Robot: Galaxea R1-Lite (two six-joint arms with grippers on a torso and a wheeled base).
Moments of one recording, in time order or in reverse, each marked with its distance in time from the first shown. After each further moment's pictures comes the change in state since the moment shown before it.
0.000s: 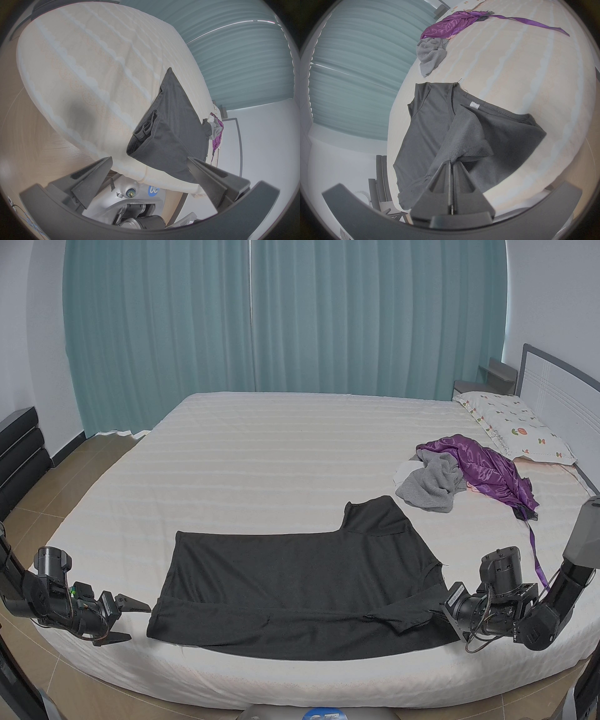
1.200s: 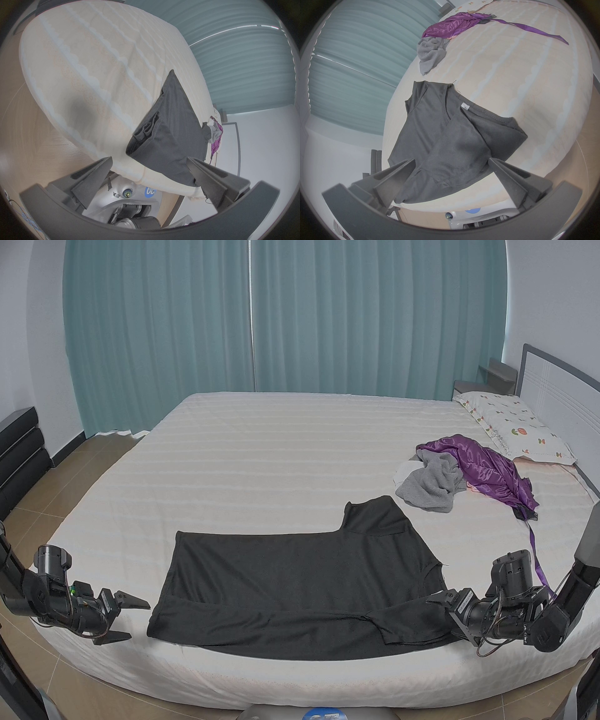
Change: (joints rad) left arm 0.000 0.000 -0.009 0.001 0.002 -0.047; right arm -0.036 -0.050 0.056 0.031 0.023 -0.088
